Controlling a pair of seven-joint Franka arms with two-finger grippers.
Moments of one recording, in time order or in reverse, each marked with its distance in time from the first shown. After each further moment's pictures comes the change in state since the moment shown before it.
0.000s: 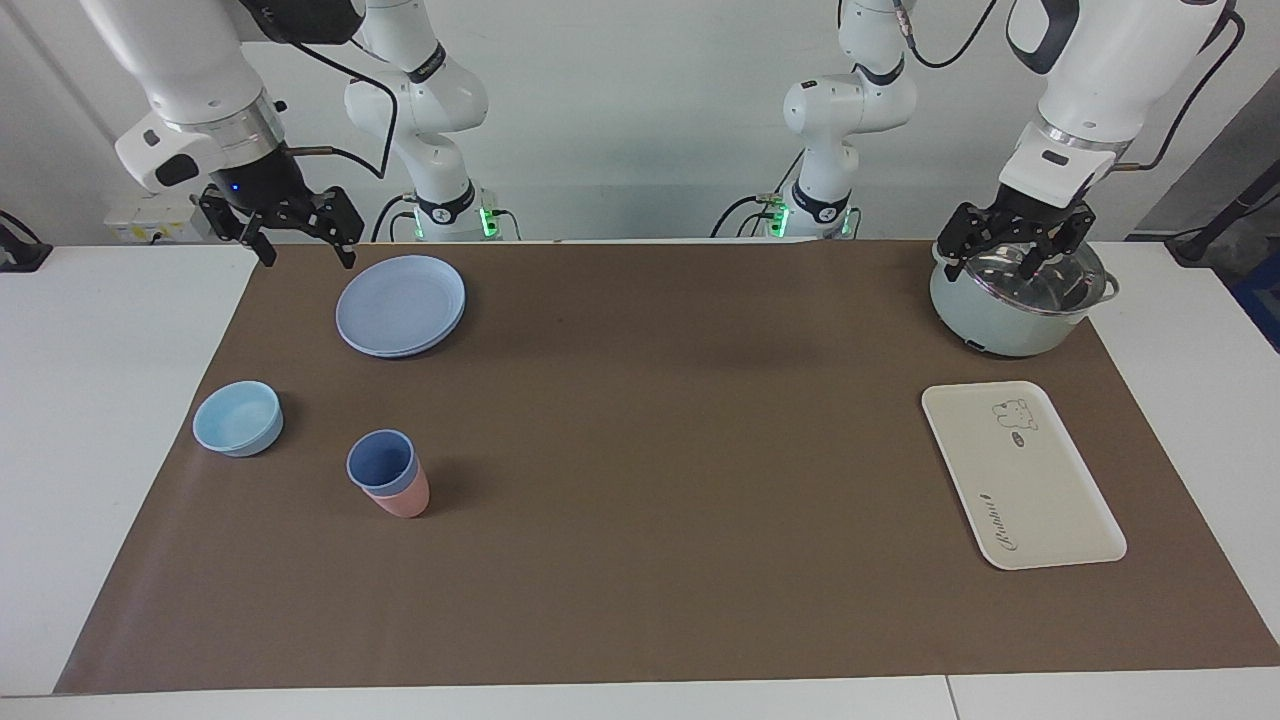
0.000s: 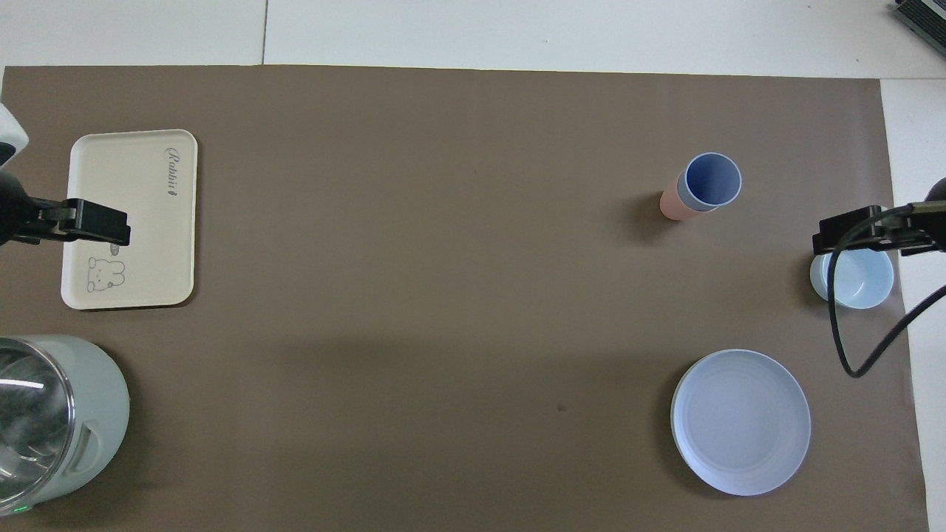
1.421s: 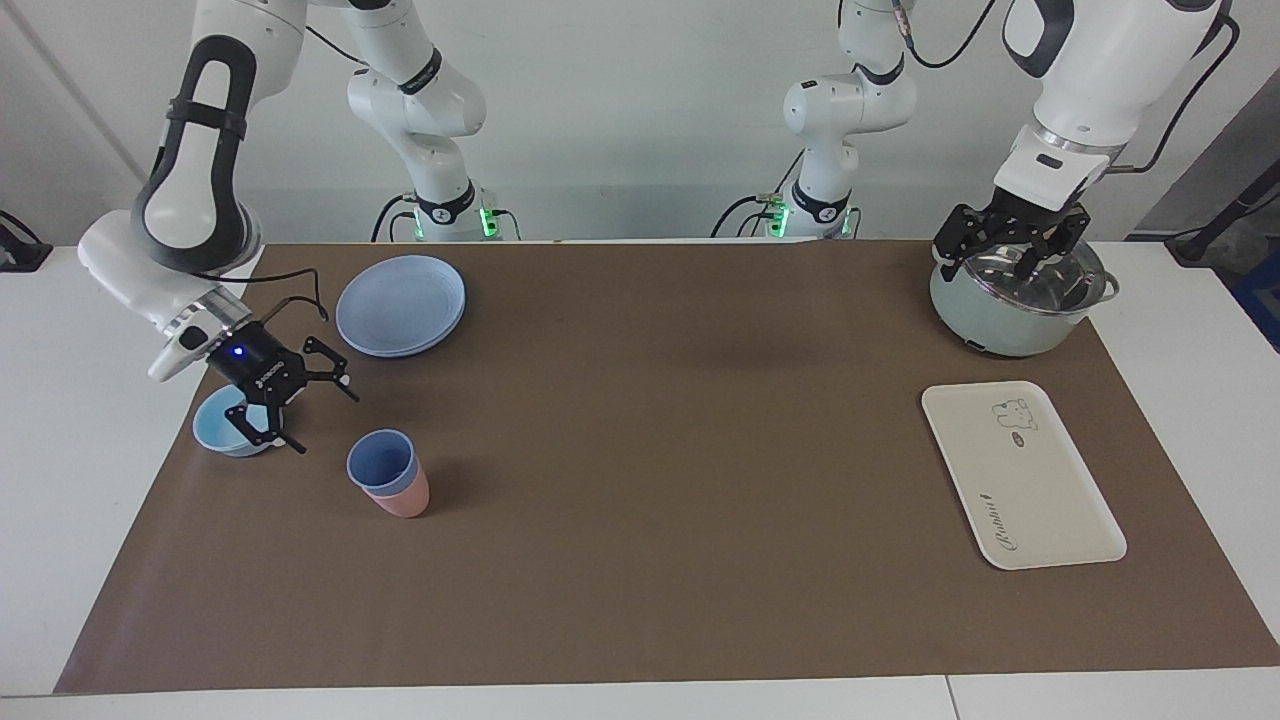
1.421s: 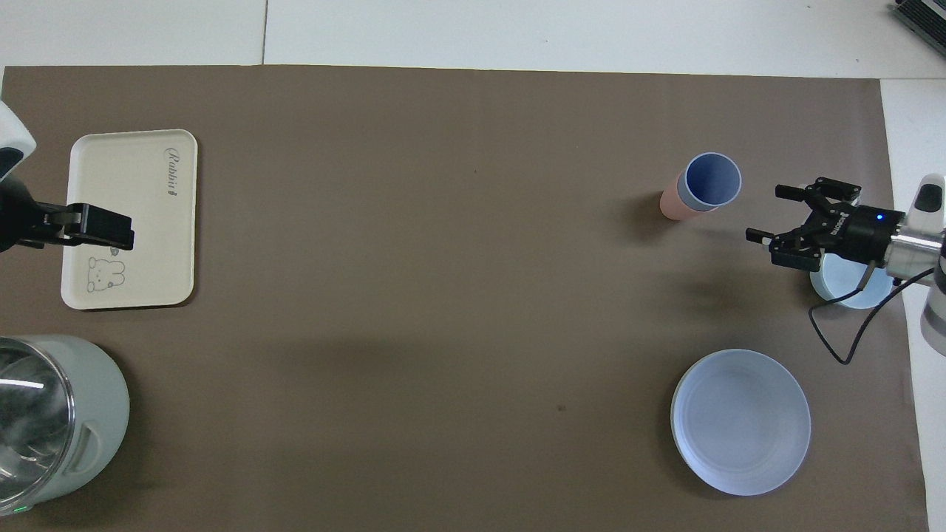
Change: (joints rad) left arm 0.000 -0.005 -0.002 -0.014 0.000 -0.001 0.000; right arm -0.264 0.224 -0.009 -0.474 1.099 0.601 -1.808
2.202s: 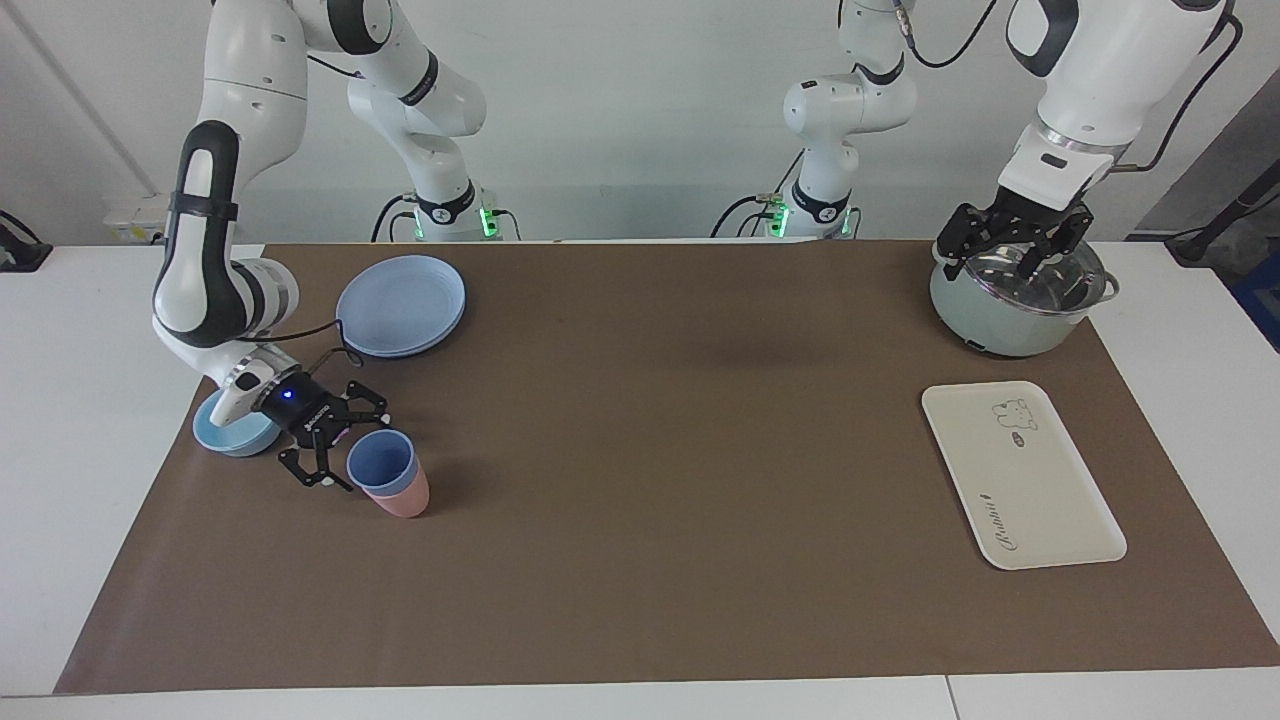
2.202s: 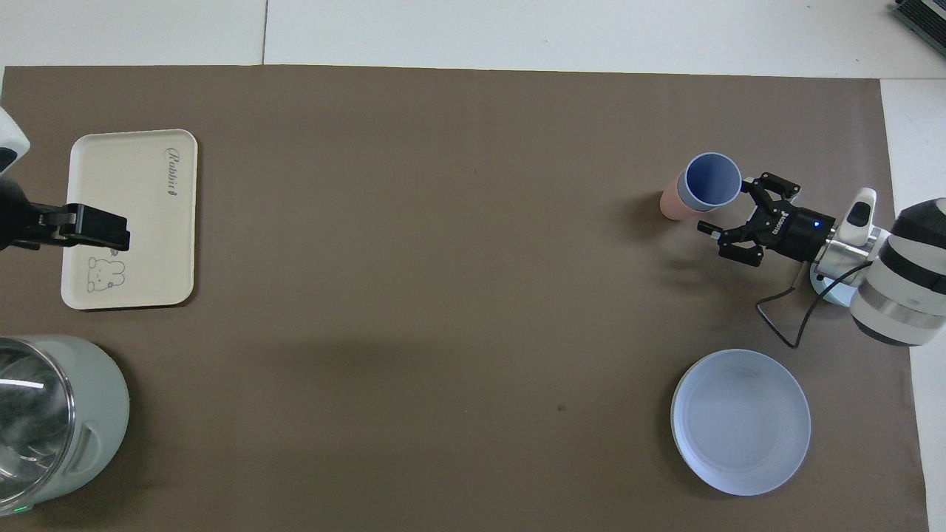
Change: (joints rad) left arm 0.003 -0.001 0.004 0.000 0.000 -0.005 0.000; right arm 0.026 0.173 0.012 0.031 0.388 -0.079 -0.384
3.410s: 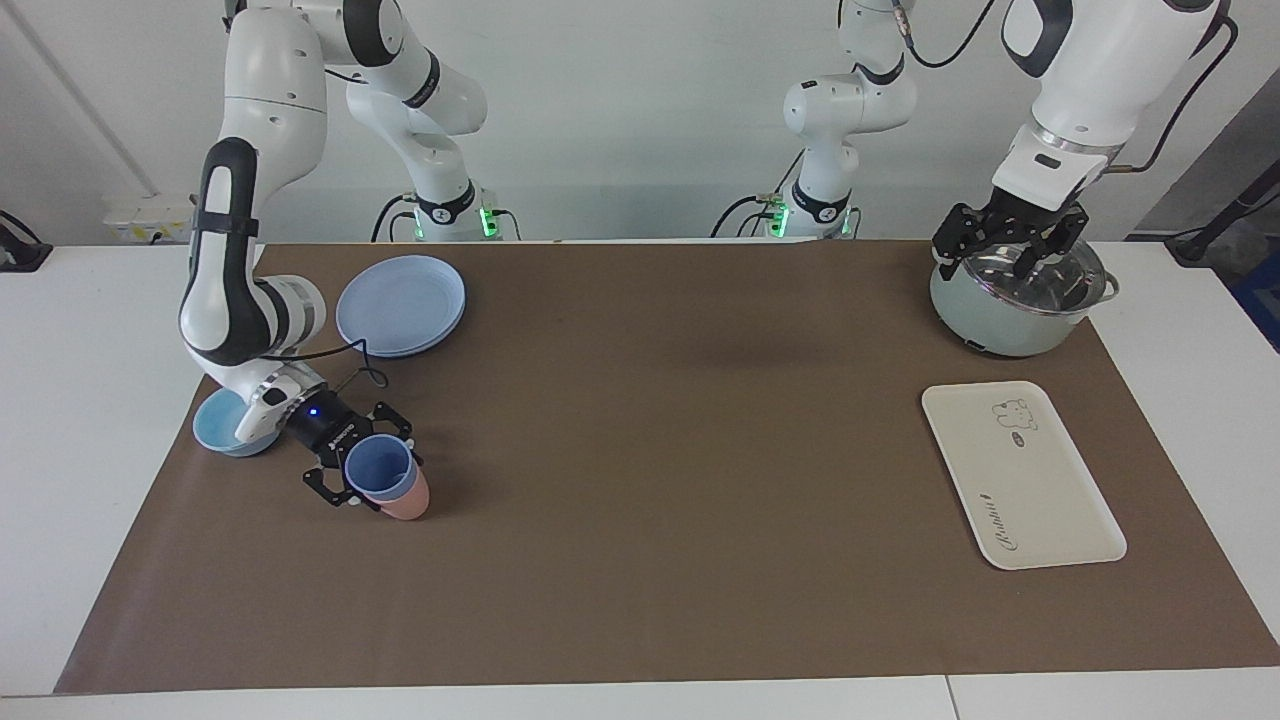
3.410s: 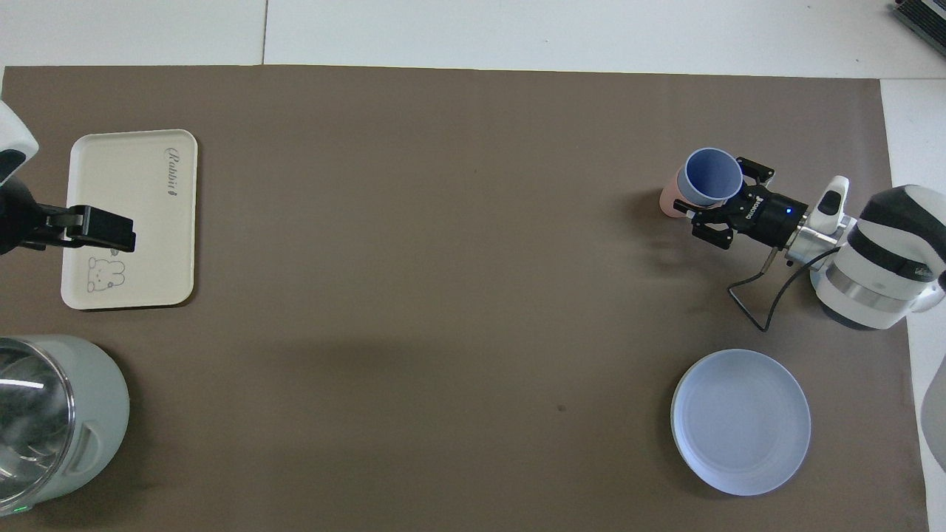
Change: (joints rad) left arm -0.001 -0.002 -0.011 -0.007 -0.001 0.004 0.000; right arm 0.062 0.050 -0.002 0.046 0.115 0.044 -0.080
